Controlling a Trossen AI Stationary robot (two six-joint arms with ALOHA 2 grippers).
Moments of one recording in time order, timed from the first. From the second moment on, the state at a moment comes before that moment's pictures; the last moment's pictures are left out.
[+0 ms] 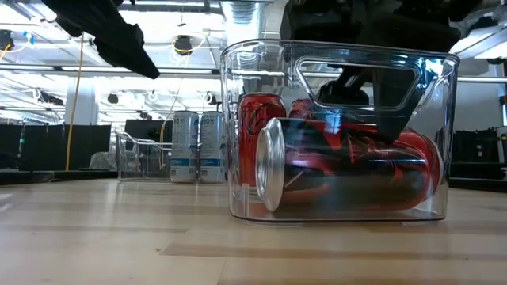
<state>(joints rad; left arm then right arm) -0.50 1.23 0.81 -0.32 -0.44 -0.44 0.33 1.91 1.36 -0.72 -0.16 0.28</state>
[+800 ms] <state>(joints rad) -0.50 1.23 0.81 -0.32 -0.44 -0.48 0.25 2.00 1.36 -0.63 -0.21 0.23</state>
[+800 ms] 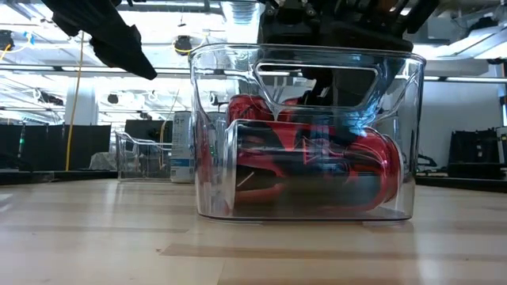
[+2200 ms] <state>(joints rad) -0.51 1.23 0.81 -0.32 -0.46 -0.49 0.41 1.86 1.65 -1.04 0.32 0.27</state>
